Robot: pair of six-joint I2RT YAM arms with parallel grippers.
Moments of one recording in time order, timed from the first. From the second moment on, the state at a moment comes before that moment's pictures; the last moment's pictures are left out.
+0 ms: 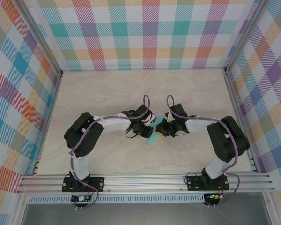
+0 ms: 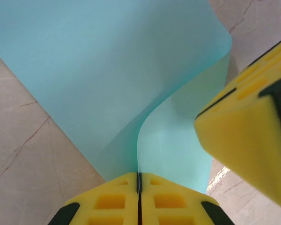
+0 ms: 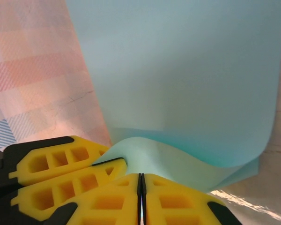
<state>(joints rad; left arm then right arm) -0.78 1.91 1.16 -0.40 0.23 -0.26 0.46 1.67 0.75 -0.13 -0.60 0.86</state>
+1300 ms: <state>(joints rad) -0.78 1.91 1.16 -0.40 0.24 -0.25 0.38 1.71 0.80 -0.20 -0.58 0.80</state>
